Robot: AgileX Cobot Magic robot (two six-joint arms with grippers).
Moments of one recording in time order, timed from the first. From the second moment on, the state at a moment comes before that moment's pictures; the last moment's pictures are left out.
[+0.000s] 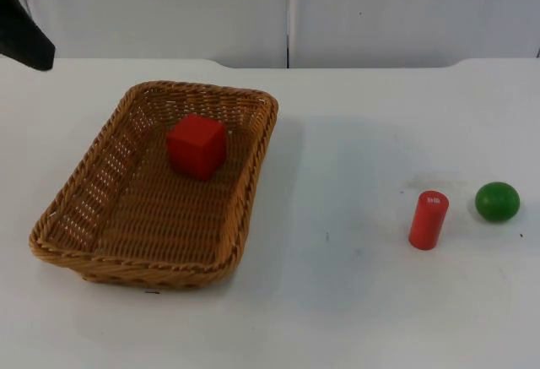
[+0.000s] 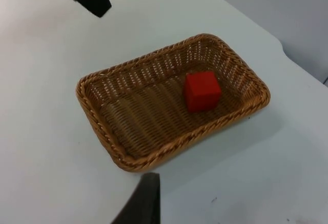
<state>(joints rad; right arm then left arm) 0.82 1.02 -0.99 -0.02 0.60 -0.14 0.10 1.36 -0.93 -0.63 0.82 0.50</state>
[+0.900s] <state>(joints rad) 0.82 1.02 -0.90 -0.02 0.52 -0.10 -0.02 0.81 -0.85 -0.58 0.79 0.50</state>
